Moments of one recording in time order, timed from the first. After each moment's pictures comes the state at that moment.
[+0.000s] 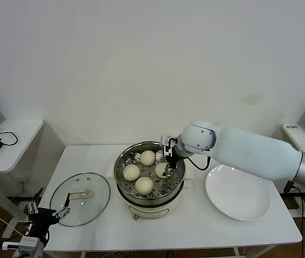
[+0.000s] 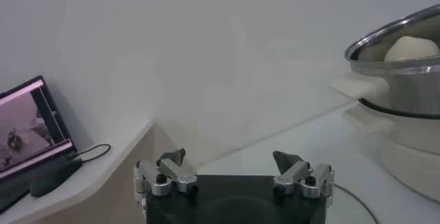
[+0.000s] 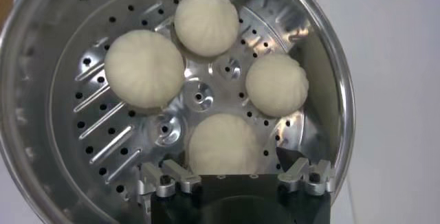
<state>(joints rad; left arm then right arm) 1.69 -1.24 -0.80 -2.08 0.00 0.08 0.02 0.37 0.94 -1.10 1.56 0.54 -0.73 -0.63</state>
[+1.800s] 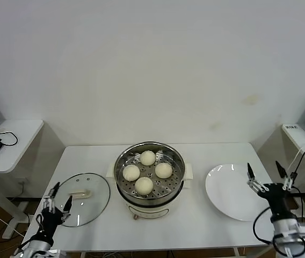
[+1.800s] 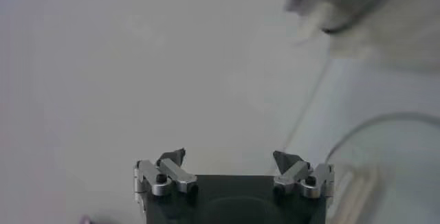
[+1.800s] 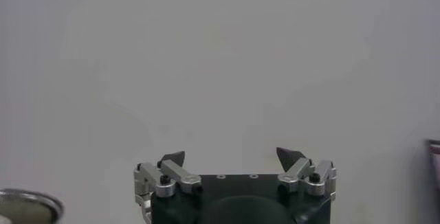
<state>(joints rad) 1.65 -1.18 -0.74 -1.90 1.03 -0.13 -0.14 -1.55 1.35 0.91 2.06 0.29 0.13 -0.18</state>
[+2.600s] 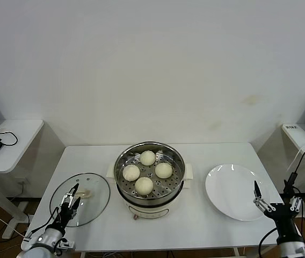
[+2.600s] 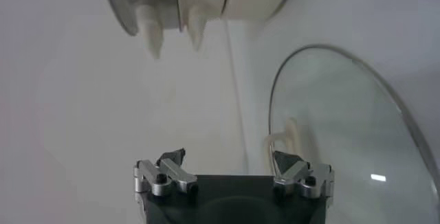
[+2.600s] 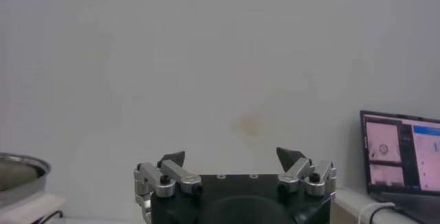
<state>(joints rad) 1.42 -1.12 -0.60 -1.63 1.28 -0.13 -0.13 -1.69 1.45 0.96 2.13 0.25 0.15 -0.20</state>
